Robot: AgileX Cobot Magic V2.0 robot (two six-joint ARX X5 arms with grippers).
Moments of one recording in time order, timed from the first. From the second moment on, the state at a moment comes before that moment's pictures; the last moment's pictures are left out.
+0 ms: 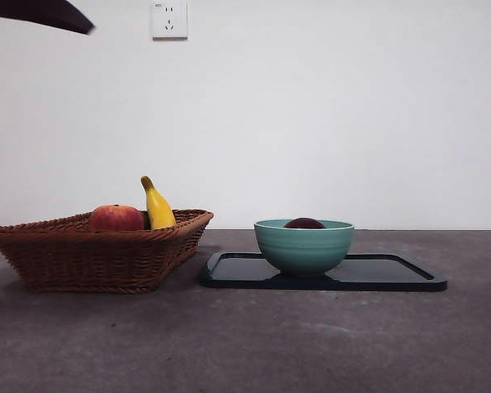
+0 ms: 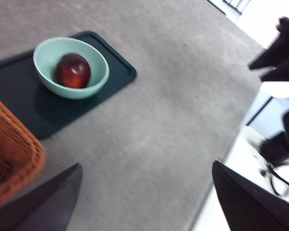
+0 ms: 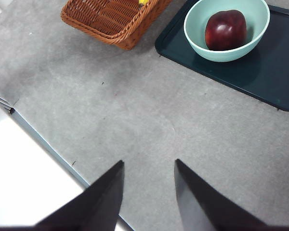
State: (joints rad) left arm -0.45 0.94 0.97 -0.65 0.58 0.00; right arm 0.36 0.69 0.87 -0.94 -0.44 0.05
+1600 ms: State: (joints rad) left arm -0.66 2.07 1.63 -0.41 0.24 0.26; right arm 0.36 0.69 0.87 -0.93 -0.44 0.06
